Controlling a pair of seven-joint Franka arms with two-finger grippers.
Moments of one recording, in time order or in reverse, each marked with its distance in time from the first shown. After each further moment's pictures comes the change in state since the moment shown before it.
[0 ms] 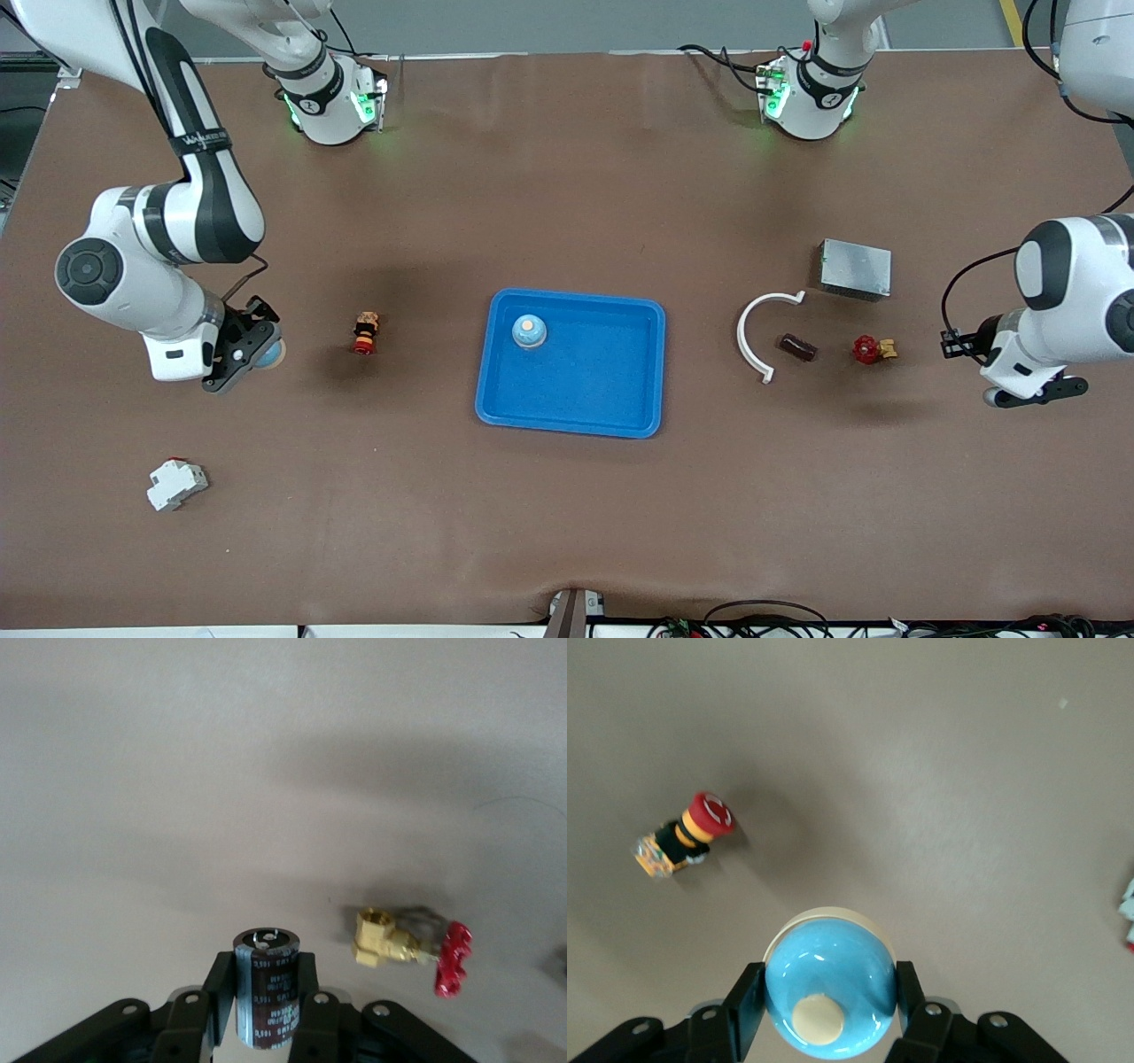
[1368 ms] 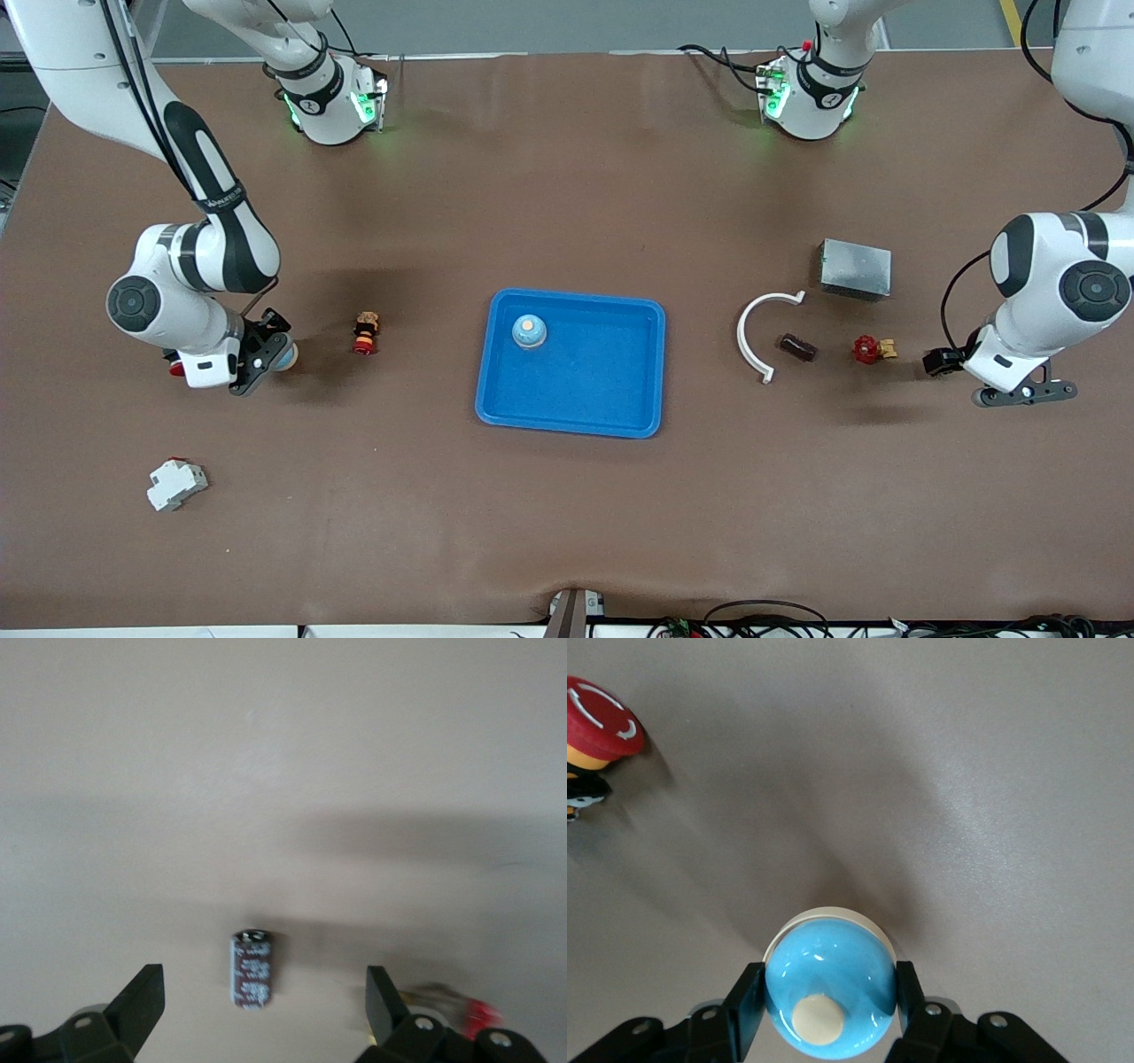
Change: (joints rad) left arm 0.080 -0.035 -0.108 -0.078 0.114 0.208 -0.061; right arm -0.076 0.172 0.009 -0.081 0.000 0.215 -0.089
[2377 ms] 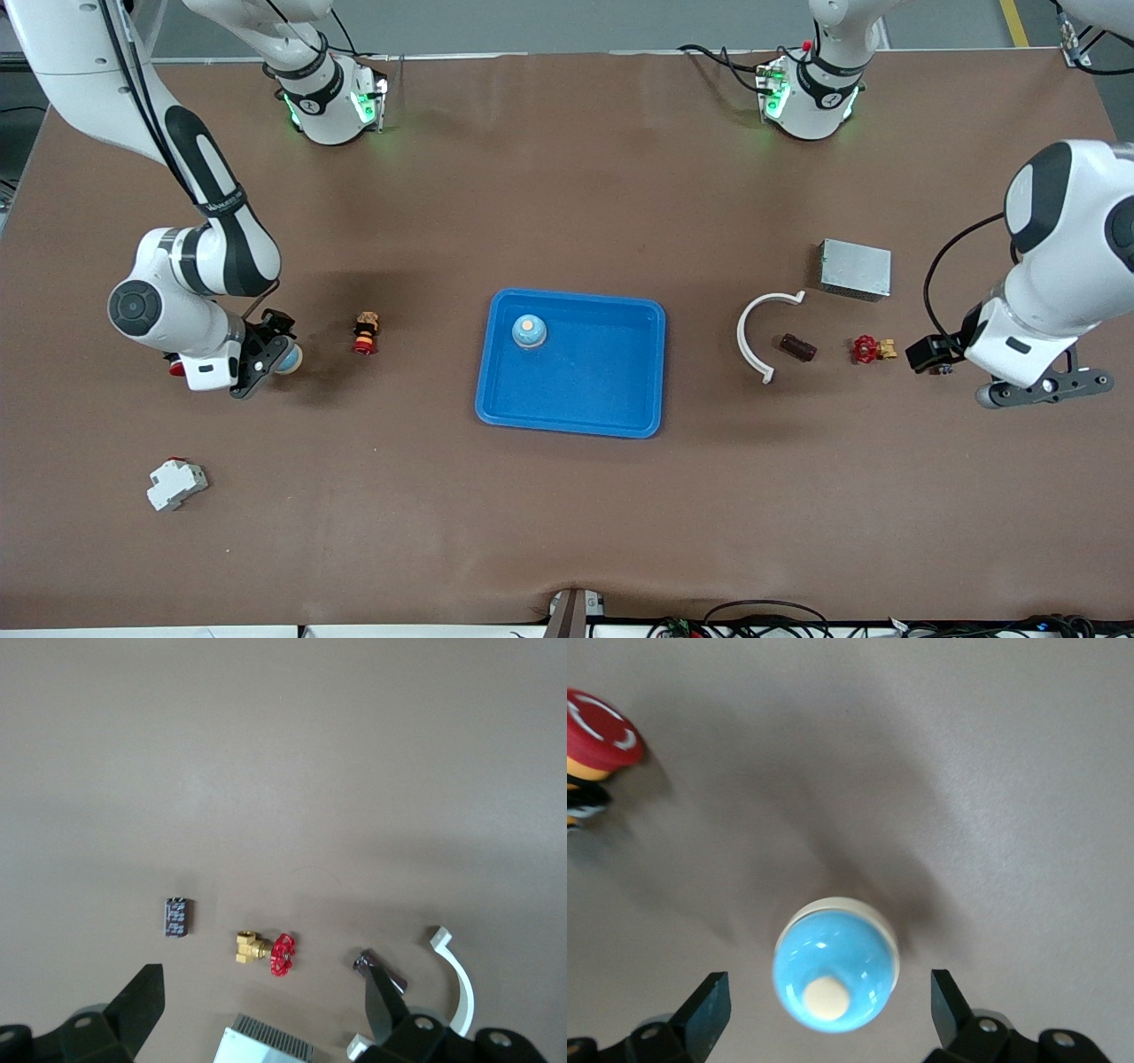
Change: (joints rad) left arm -0.002 -0.129 -0.254 0.268 -0.080 -0.405 -0.119; right arm 0.003 -0.004 0.010 0.047 0.003 -0.096 0.063
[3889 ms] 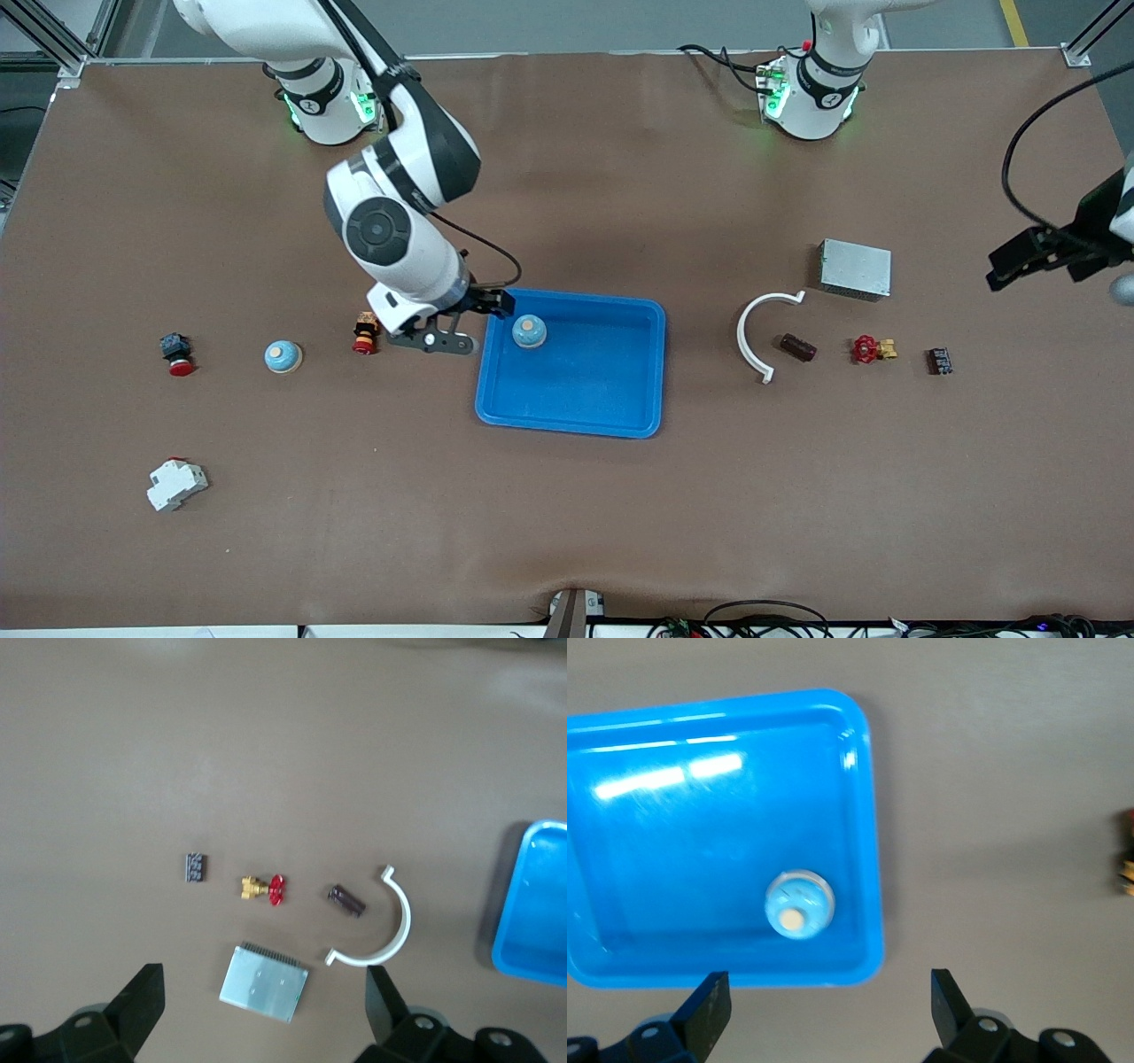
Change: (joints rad) left arm -0.369 -0.231 0.487 0.153 -0.287 -0.299 0.232; right arm 0.567 0.032 0.043 0.410 0.177 -0.265 1.560
